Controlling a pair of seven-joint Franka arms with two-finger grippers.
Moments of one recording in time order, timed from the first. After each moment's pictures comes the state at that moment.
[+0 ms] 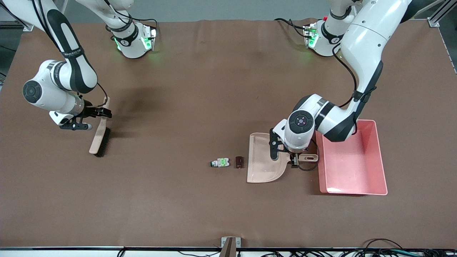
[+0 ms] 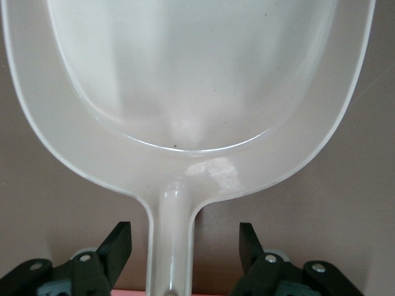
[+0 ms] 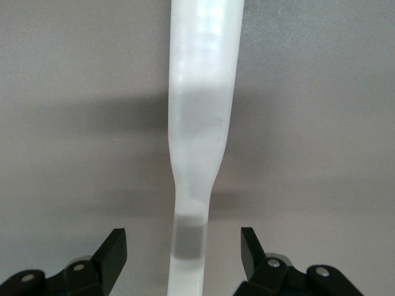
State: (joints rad) left arm -0.14 0.68 -0.39 -1.62 0.50 2.18 0.86; right arm -0.19 0.16 0.02 -2.40 0.05 2.37 -0.16
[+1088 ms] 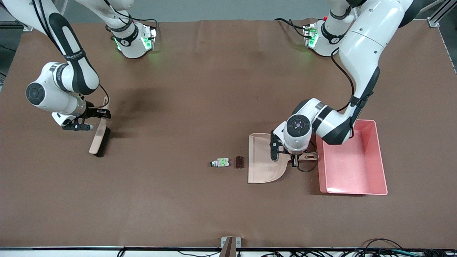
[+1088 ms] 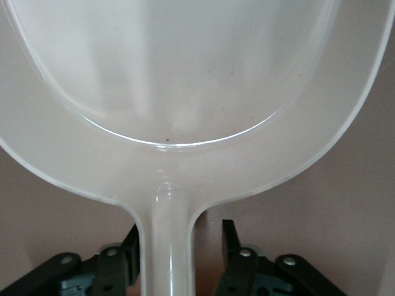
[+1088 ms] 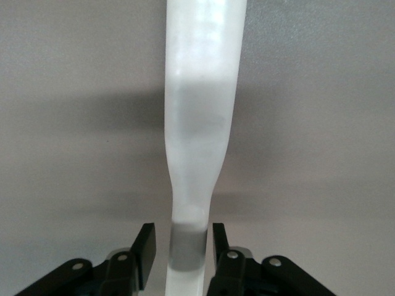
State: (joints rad) left arm -0.14 0.72 -0.38 -1.62 0.54 2.18 0.86; right arm -0.19 0.18 0.02 -2.41 0.05 2.39 -0.16
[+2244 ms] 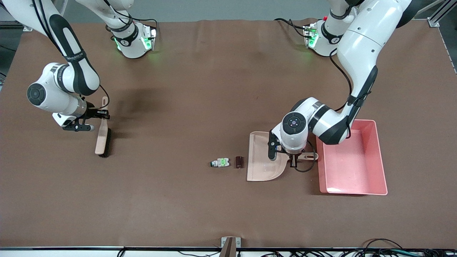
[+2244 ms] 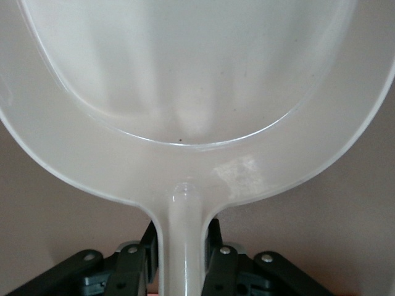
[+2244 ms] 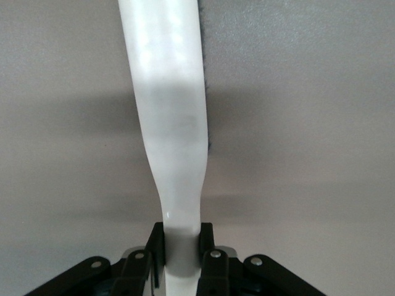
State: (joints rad) left arm -0.15 0.72 -0.38 -1.61 0.59 2.18 0.87; right arm -0.19 0.19 0.02 -2.41 0.05 2.40 -0.16
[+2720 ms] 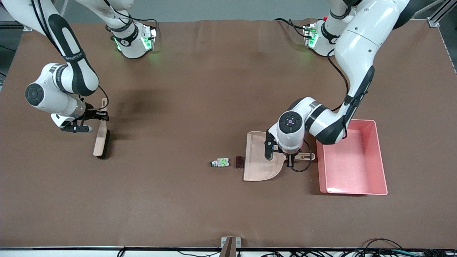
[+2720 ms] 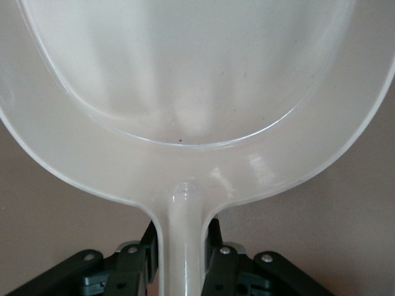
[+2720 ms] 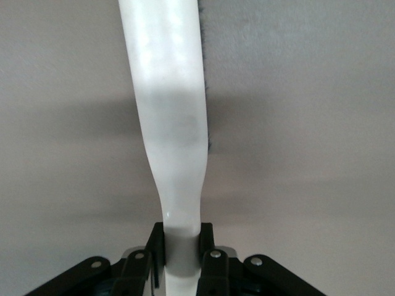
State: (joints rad) left arm -0.17 0.73 -0.38 -1.59 0.59 2.18 0.86; right arm -0.18 0.19 0.02 -2.38 0.07 2.40 -0.15
